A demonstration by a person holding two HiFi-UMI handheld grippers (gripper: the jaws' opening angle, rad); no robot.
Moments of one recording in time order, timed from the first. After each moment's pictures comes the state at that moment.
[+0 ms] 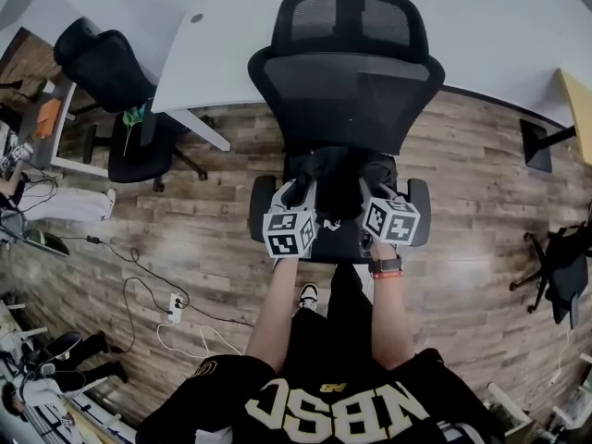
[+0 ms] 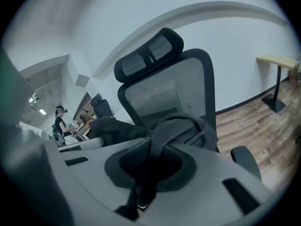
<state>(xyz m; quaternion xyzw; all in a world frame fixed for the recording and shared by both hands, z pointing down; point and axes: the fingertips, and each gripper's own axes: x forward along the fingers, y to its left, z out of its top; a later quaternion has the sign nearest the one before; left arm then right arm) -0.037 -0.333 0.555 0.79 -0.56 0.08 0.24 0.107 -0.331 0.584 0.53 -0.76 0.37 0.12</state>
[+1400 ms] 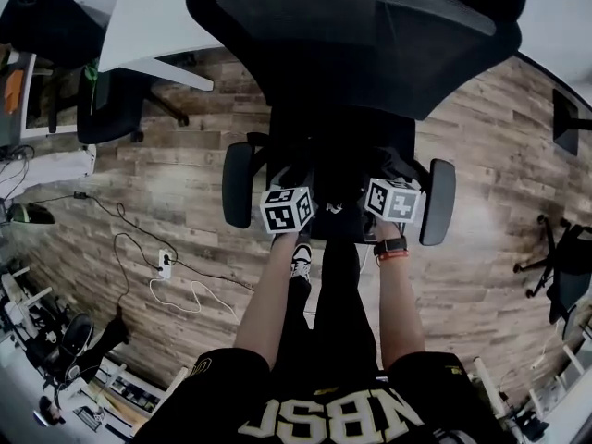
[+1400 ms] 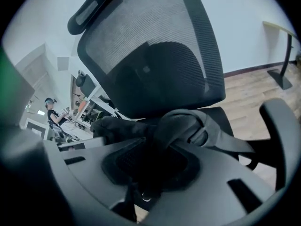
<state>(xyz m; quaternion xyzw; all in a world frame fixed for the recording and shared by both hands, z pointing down) -0.032 -0.347 0.792 0.70 -0.56 0.17 0.40 0.117 -0.345 0.812 0.46 -0.71 0.49 0.23</state>
